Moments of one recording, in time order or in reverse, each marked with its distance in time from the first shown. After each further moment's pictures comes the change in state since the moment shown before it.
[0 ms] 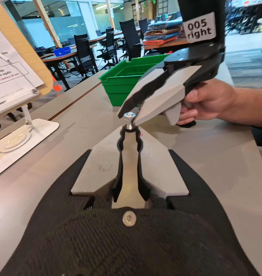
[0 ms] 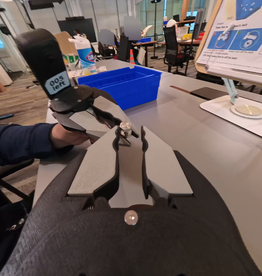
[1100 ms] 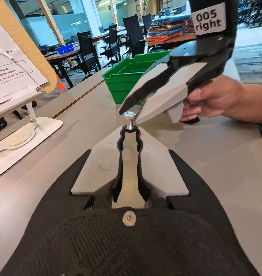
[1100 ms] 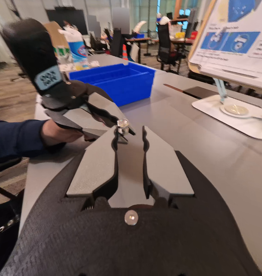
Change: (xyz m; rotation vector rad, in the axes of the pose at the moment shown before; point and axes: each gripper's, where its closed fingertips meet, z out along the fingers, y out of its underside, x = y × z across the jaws) left arm -0.004 0.004 0.000 -0.019 -0.023 0.012; right arm 0.006 0.002 0.000 -0.026 0.052 -0.038
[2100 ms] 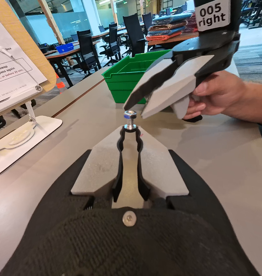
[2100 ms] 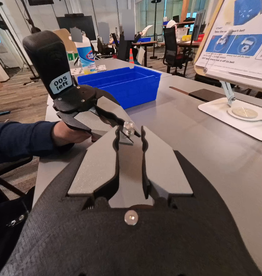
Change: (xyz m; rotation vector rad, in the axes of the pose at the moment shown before) left arm -0.001 0.002 0.000 -0.002 0.002 -0.007; right arm -0.007 -0.005 -0.005 0.021 -0.049 0.013
